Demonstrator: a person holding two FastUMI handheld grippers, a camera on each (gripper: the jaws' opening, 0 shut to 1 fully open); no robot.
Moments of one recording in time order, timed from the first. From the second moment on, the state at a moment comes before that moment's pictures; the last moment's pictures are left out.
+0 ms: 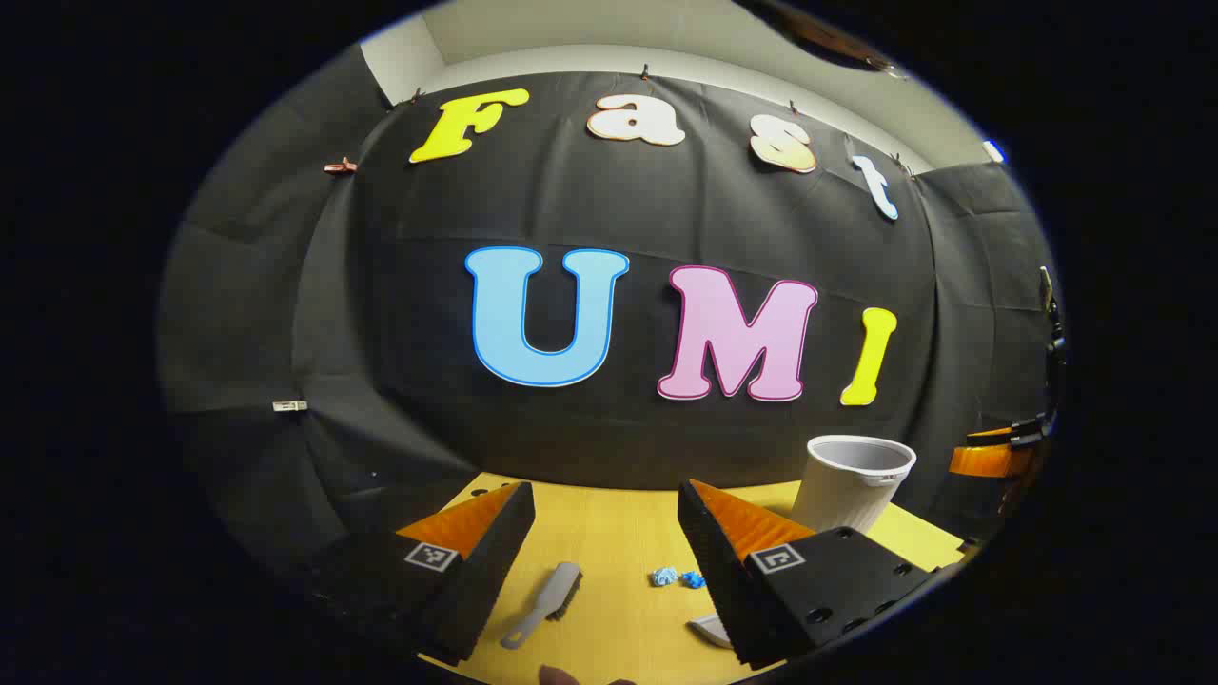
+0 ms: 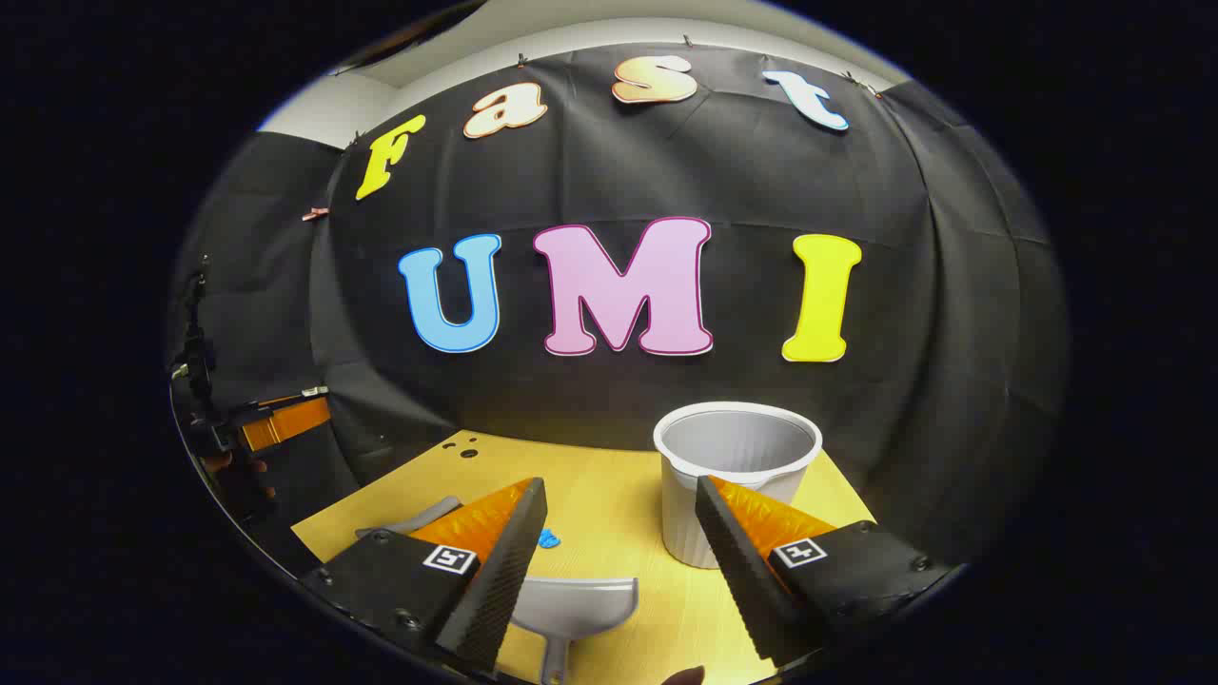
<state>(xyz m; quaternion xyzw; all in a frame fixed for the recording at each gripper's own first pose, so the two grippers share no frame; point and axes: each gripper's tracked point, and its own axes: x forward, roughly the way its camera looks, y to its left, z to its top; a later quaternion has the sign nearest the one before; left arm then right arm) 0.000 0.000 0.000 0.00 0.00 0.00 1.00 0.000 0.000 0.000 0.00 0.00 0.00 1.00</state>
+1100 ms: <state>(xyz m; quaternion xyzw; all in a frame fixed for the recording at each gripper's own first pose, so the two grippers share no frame) 0.016 0.029 -0.019 0.03 0.01 -0.06 1.00 0.005 0.038 -0.100 -0.09 0.26 -0.01 0.96</state>
